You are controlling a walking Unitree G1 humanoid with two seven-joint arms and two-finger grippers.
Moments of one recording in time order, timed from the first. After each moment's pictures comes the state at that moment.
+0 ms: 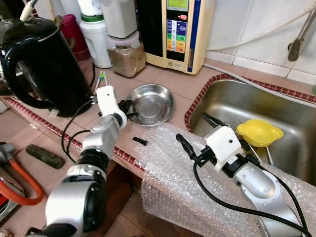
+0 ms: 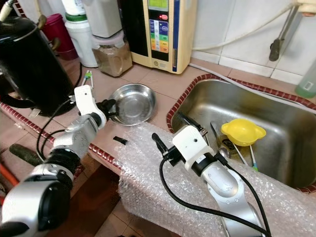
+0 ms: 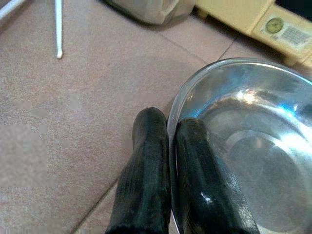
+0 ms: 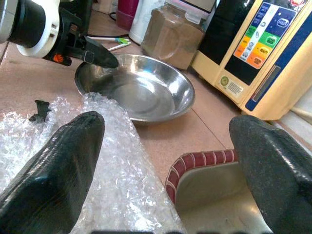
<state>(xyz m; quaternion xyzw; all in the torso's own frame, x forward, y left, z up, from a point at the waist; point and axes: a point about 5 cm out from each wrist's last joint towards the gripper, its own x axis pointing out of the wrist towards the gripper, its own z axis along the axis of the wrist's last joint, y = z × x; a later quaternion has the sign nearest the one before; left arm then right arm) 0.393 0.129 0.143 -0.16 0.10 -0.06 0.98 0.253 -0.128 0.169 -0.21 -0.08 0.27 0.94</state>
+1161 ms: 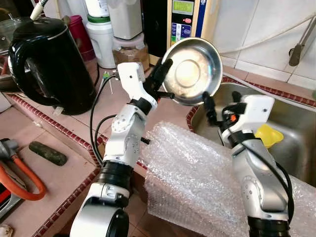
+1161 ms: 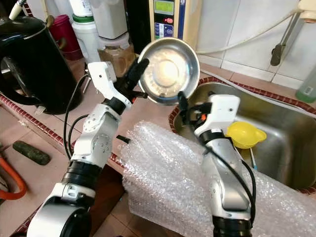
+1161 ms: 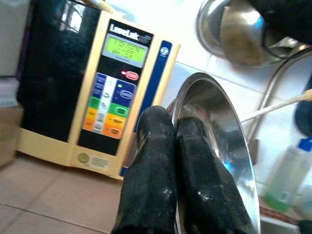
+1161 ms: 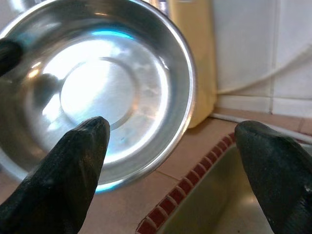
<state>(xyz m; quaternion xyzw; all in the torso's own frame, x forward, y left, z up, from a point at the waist) 0.358 0.051 0.223 -0.21 -0.16 -0.29 0.92 0.300 -0.150 0.196 0.09 -0.11 0.07 0.99</state>
